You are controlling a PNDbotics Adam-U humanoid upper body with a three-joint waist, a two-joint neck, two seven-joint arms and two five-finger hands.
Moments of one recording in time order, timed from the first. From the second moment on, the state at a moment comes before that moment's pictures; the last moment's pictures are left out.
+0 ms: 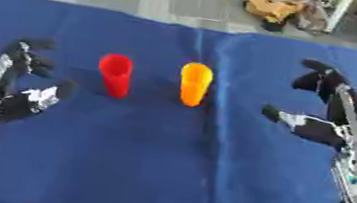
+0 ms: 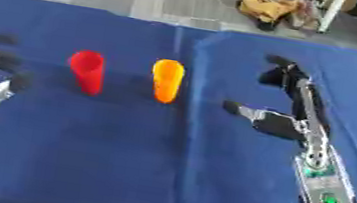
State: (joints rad) left arm -0.31 0.29 -0.11 -1.67 -0.20 -0.03 0.02; right arm -0.27 -0.29 0.00 -1.65 0.21 -0.14 -0.03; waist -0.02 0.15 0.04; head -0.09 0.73
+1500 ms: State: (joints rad) left arm -0.55 0.23 -0.19 -1.17 -0.27 -0.14 0.22; right arm -0.27 -0.28 0.00 -1.65 0.20 -0.14 -0.03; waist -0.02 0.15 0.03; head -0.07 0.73
